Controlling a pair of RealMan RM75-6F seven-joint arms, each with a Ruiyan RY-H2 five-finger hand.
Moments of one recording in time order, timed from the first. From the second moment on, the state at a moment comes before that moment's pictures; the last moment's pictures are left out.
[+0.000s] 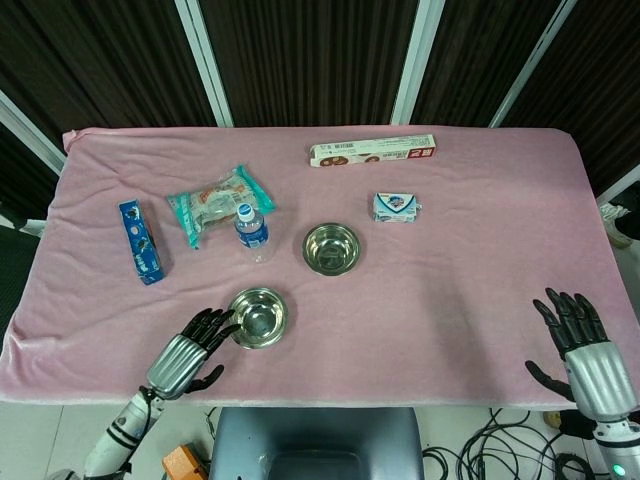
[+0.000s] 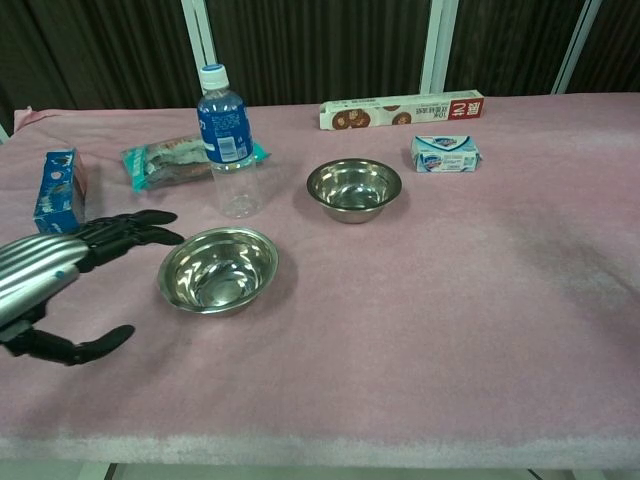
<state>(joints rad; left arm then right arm) -0.36 -1.56 0.01 -1.35 1.78 1.26 0.00 0.13 -1.21 -0.16 -1.35 -1.64 1.81 0.11</state>
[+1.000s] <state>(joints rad) -0.51 -1.93 -0.02 -0.86 1.75 1.33 -0.09 0.04 -1.13 -0.09 -1.34 -1.71 1.81 0.29</state>
